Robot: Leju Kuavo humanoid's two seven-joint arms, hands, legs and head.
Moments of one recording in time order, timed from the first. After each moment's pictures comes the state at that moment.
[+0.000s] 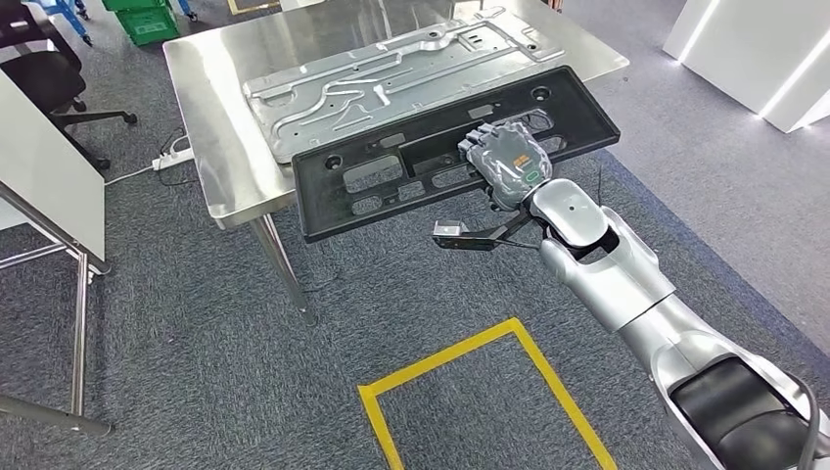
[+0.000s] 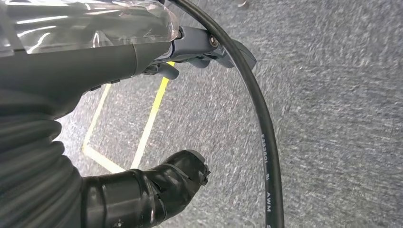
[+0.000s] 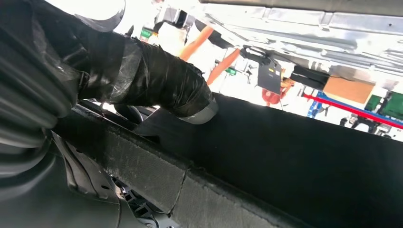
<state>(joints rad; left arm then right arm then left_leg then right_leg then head) -0.02 0.27 -0.53 -0.24 -0.35 0.28 -0.32 -0.79 -0.36 0.62 -1.02 1.07 -0.30 -0.16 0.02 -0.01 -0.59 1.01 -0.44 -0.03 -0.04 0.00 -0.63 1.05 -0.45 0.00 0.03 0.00</state>
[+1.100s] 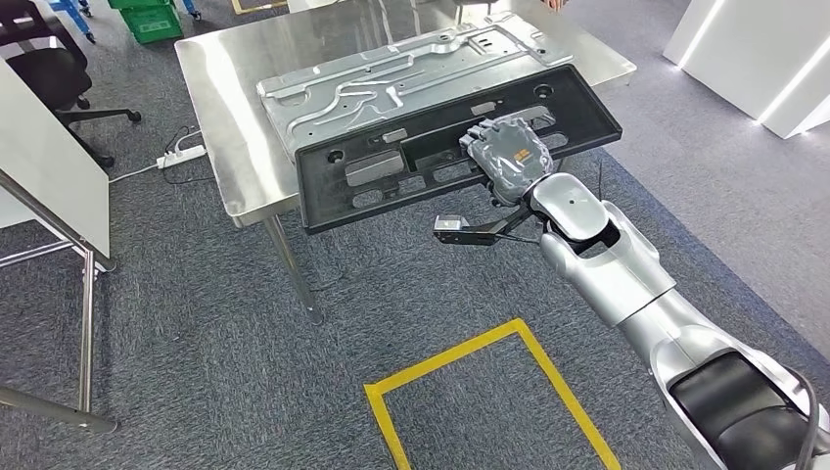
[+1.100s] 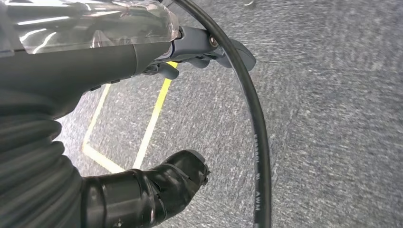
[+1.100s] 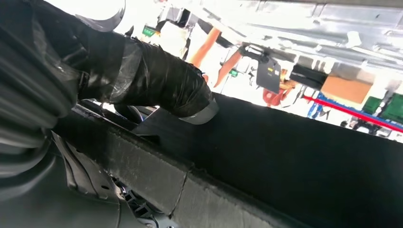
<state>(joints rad) -0.02 0.28 -0.51 -0.24 -0.37 0.27 -0.33 -0.81 -0.36 0.62 -1.00 1.06 -0.28 -0.16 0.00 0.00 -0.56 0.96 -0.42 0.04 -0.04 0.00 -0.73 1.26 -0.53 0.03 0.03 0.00</state>
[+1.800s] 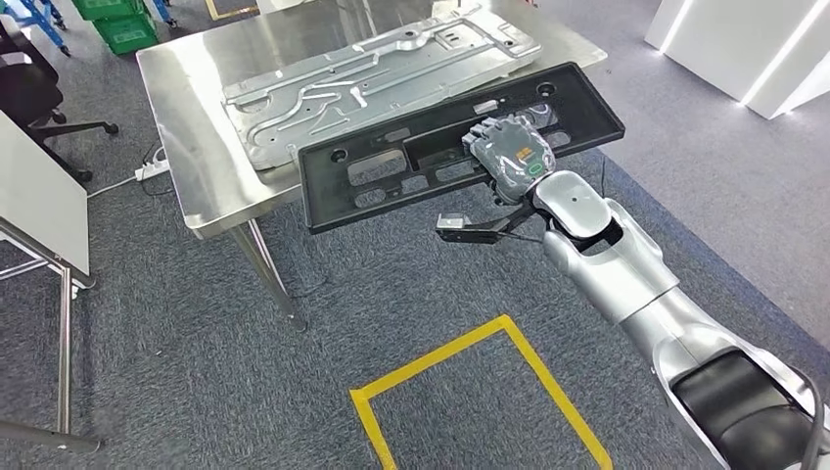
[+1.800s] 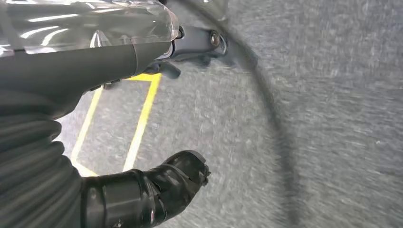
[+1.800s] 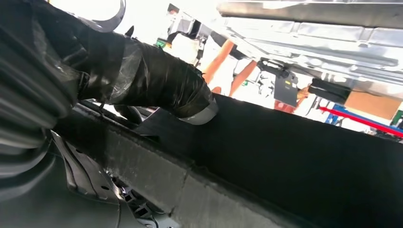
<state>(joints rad) -0.03 0.29 -0.51 -0.24 -0.37 0.26 -0.33 -0.82 -0.36 0.63 -0.99 1.05 -0.27 -0.16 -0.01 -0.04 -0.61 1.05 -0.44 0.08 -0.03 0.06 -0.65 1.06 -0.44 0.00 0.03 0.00</state>
